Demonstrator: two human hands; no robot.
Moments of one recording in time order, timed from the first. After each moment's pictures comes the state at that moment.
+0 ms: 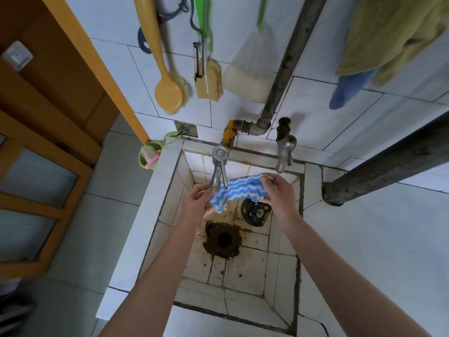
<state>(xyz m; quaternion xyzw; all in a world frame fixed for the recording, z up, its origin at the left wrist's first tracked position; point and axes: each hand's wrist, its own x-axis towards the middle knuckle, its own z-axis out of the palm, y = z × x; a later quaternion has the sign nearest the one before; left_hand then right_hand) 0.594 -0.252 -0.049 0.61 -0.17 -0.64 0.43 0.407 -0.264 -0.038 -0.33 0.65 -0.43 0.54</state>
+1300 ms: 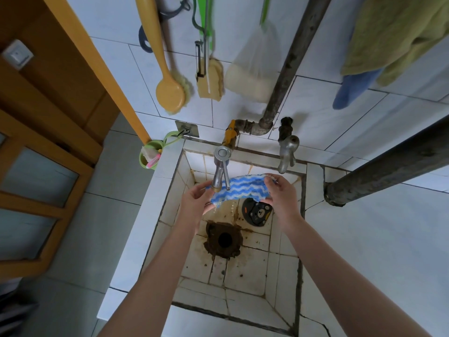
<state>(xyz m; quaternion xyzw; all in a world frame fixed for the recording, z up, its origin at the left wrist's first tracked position) 0.602 -0.255 -0.058 0.60 -0.22 -0.64 0.43 0.407 -0.267 -0.043 -0.31 0.67 -0.42 0.52</state>
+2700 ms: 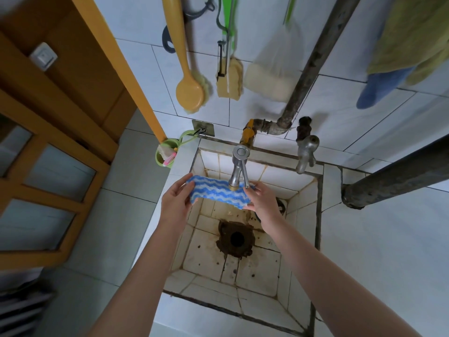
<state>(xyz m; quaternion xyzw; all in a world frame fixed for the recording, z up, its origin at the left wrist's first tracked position) 0.662 -0.247 -0.031 0.57 -0.14 -0.61 0.53 0.472 -0.263 -0.056 -0.35 0.63 -0.36 0.59</state>
